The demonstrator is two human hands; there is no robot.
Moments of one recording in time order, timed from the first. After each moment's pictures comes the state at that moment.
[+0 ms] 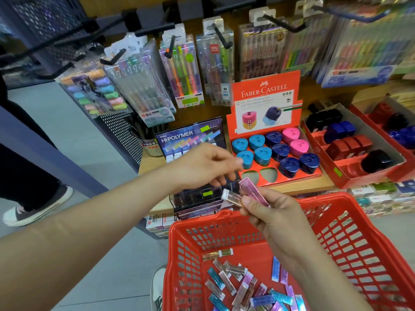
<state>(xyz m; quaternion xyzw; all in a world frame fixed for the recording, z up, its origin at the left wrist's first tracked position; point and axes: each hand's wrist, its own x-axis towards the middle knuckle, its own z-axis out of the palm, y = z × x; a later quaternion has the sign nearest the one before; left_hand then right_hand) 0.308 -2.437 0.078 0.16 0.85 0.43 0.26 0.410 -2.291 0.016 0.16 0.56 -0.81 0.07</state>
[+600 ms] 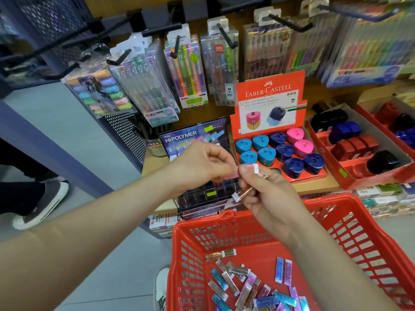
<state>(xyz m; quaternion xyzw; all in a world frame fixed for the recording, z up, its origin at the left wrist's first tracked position) 0.313 -2.445 0.079 0.09 0.83 0.51 0.22 0.370 -2.298 0.026 0.15 0.44 -0.88 0.12</state>
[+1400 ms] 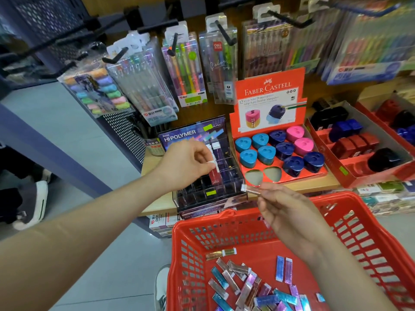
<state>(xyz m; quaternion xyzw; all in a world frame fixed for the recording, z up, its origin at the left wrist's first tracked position) 0.292 -2.470 0.056 0.13 0.95 0.29 0.05 0.392 -2.270 0.001 0.24 0.38 -0.89 0.11</state>
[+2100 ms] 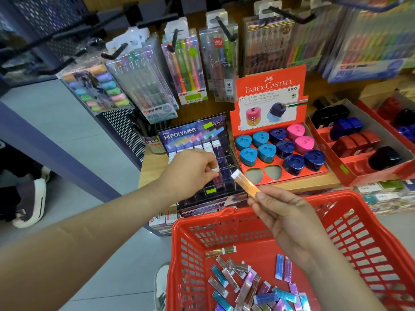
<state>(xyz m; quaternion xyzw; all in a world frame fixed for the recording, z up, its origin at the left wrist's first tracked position) 0.296 -2.467 0.030 0.25 0.96 0.13 -0.01 0.404 -2.280 0.007 0.25 0.40 -0.88 0.08</state>
